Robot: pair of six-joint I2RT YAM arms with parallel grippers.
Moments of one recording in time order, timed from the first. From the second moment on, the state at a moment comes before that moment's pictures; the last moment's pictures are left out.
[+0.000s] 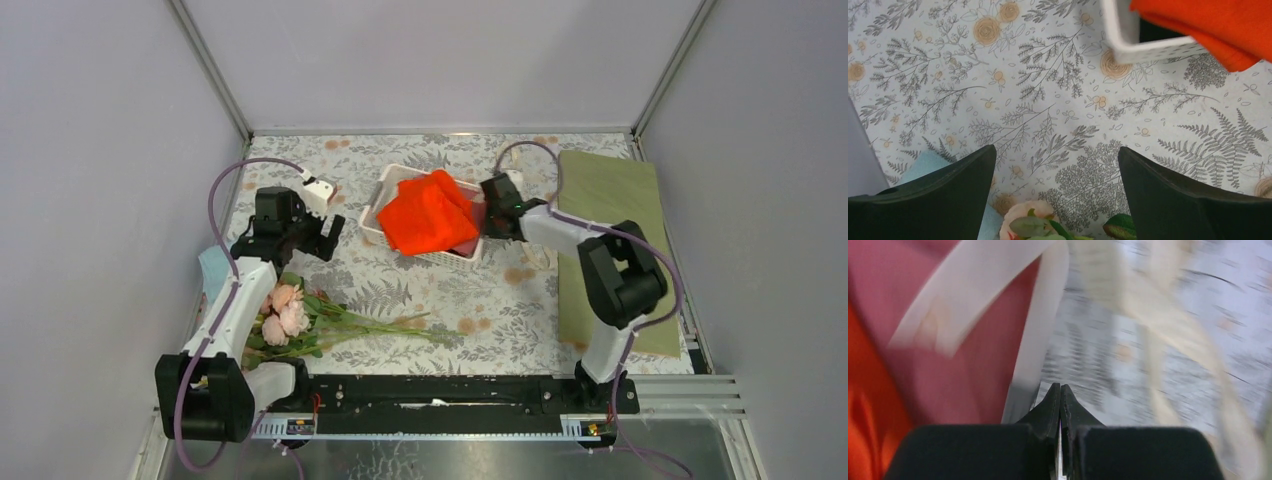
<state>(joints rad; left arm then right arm) -0.03 1.14 0.82 -0.38 0.26 0.39 0.44 1.76 1.07 -0.28 0.25 0.47</state>
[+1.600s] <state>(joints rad) 0.14 1.58 0.97 -0.57 0.02 0.48 0.64 1.61 1.08 -0.16 0.24 0.38</state>
